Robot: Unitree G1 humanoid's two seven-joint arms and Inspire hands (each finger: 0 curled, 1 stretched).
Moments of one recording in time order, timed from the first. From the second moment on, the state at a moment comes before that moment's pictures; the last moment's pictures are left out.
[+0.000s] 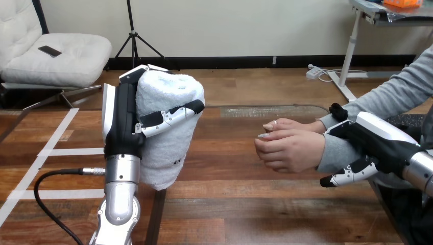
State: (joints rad) left arm -0.45 0.12 0.05 0.86 0.20 -0.84 0.25; right arm -0.45 -0.74 0.18 0.83 -0.32 -0.62 0.30
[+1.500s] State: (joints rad) left arm -0.45 0.12 0.05 0.86 0.20 -0.84 0.25; right arm -0.45 -0.74 0.18 0.83 -0.32 -0.62 0.30
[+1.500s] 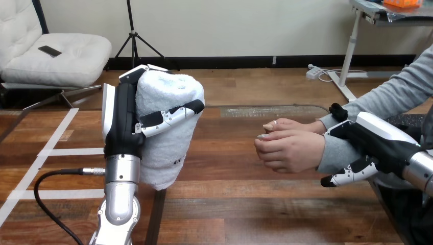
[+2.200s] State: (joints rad) left arm -0.45 0.12 0.05 0.86 0.20 -0.84 0.25; right arm -0.45 -0.74 0.18 0.83 -0.33 -0.63 0.29
